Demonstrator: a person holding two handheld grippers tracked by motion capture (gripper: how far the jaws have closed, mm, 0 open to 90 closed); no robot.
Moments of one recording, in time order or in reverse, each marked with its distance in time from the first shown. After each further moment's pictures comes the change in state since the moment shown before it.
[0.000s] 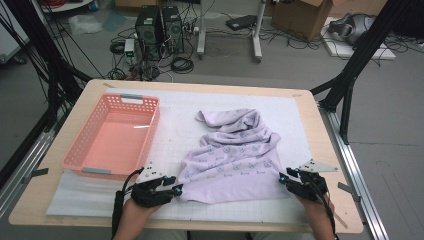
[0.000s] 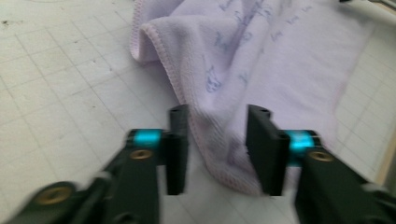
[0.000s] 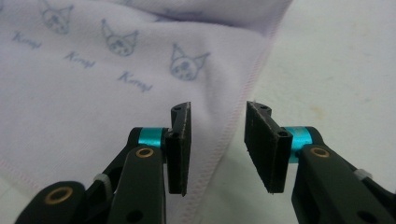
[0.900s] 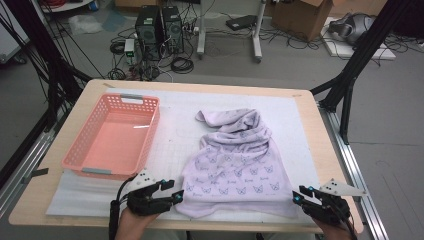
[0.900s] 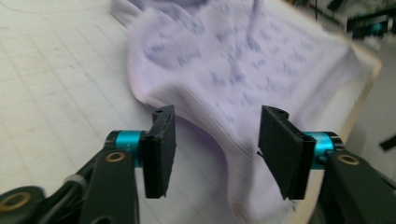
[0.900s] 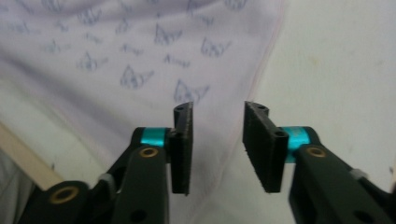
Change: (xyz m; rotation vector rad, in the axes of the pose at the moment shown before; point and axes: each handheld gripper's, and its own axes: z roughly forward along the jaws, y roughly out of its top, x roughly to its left) left arm -0.010 -0.005 -0.020 -0.102 -0.060 -0.084; right arm 0.015 -0.024 -0.067 -0.026 0.044 0.043
